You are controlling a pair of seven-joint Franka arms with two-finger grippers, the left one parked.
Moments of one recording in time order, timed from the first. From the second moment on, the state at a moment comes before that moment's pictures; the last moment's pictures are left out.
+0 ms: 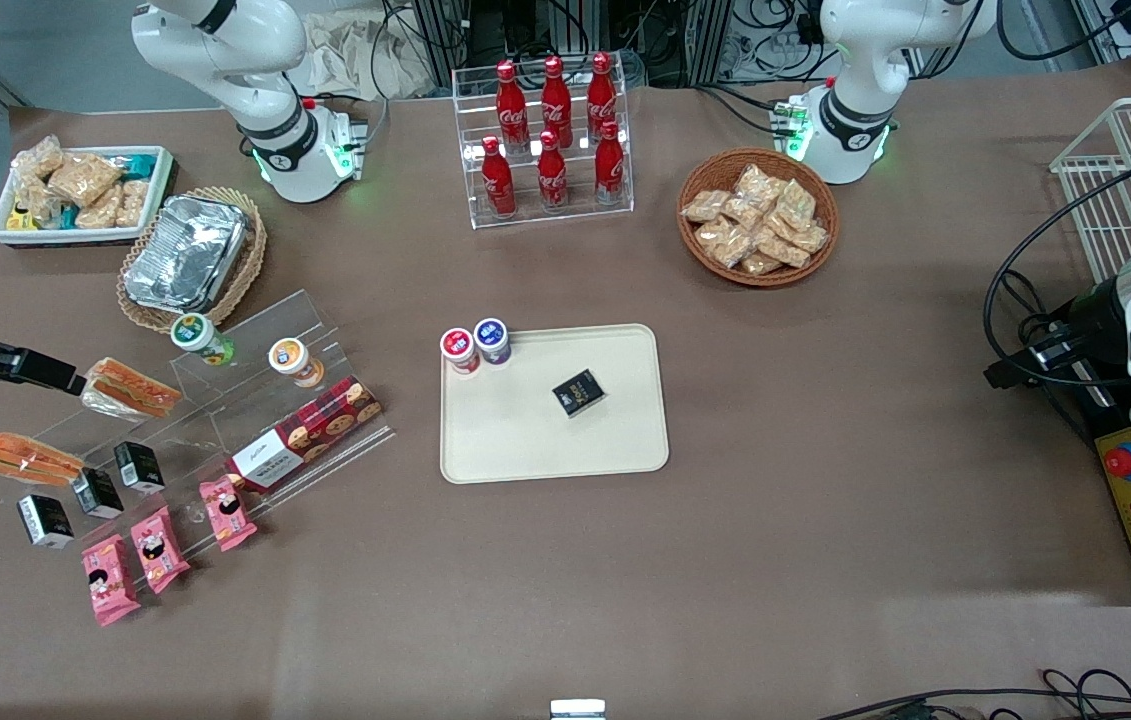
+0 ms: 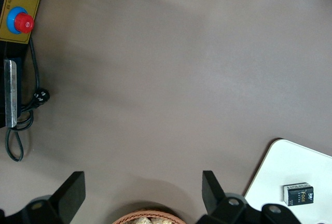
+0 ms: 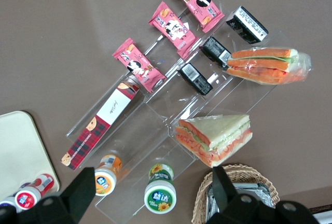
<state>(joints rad) -0.04 0.13 -0.10 -1.56 0.03 1.65 0.11</state>
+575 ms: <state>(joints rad) -0.04 0.16 -0.11 -1.56 -0.06 1.67 0.12</state>
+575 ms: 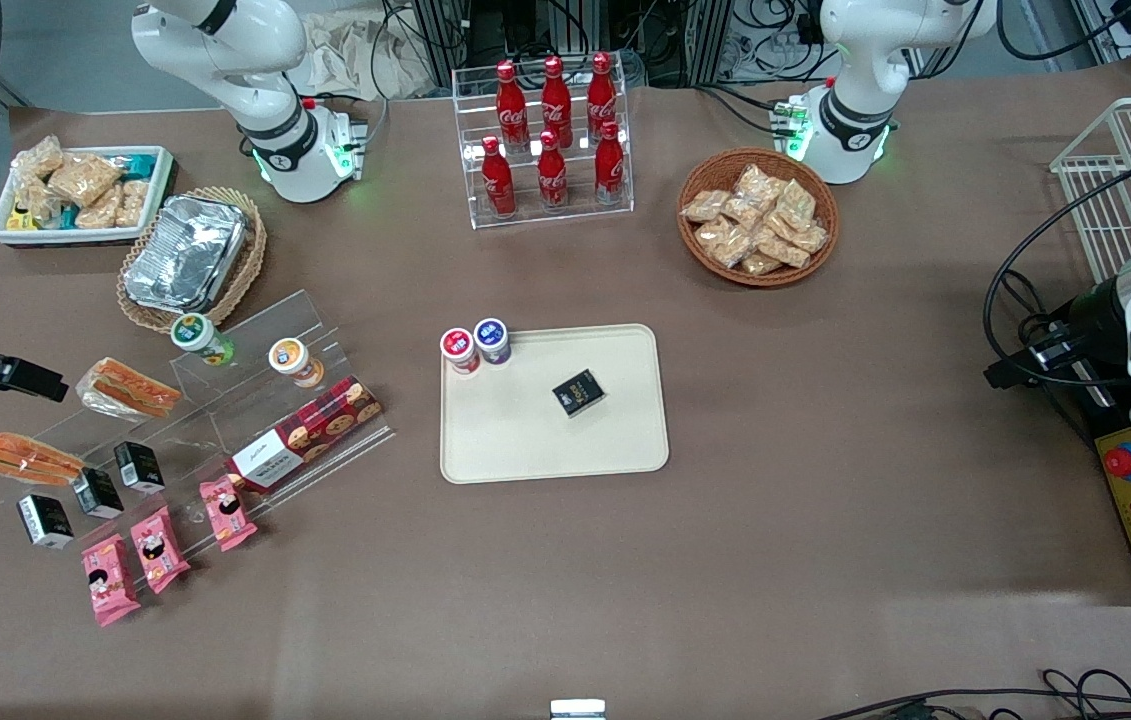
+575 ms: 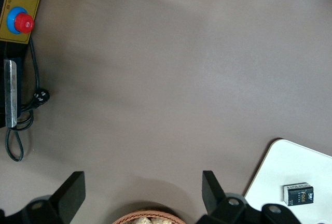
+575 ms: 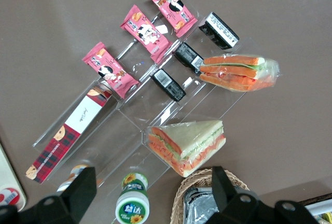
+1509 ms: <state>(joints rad) -0.10 0.19 -0.18 -1.56 -0.07 1.65 0.46</state>
